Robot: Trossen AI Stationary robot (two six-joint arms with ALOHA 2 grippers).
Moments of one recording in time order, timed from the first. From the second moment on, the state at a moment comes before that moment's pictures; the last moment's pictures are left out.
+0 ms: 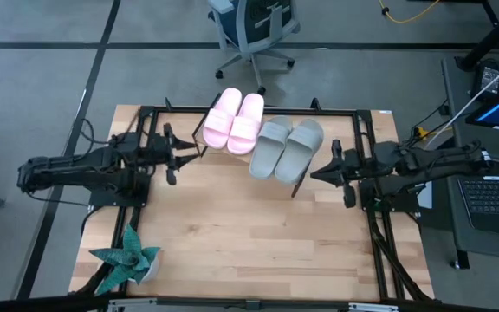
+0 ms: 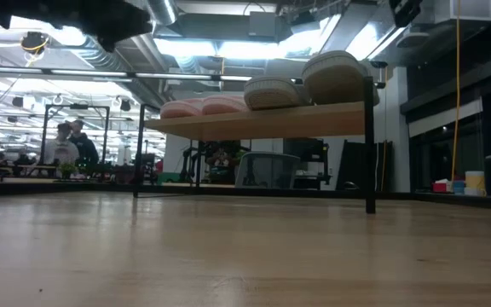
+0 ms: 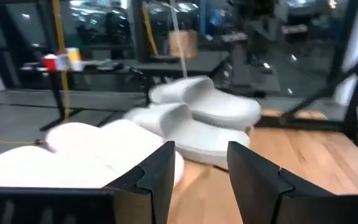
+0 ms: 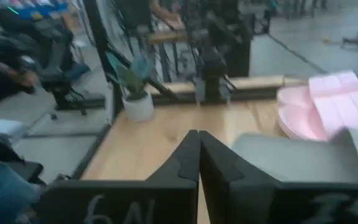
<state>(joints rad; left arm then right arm) 0.19 0.50 0.45 0.01 -0.04 0.02 0.14 0.68 0.68 -0.13 0.03 0.13</state>
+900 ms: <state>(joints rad) 0.24 0.12 0.01 0.33 -0.15 -0.15 0.13 0.62 0.60 -0.10 -0.03 0.10</state>
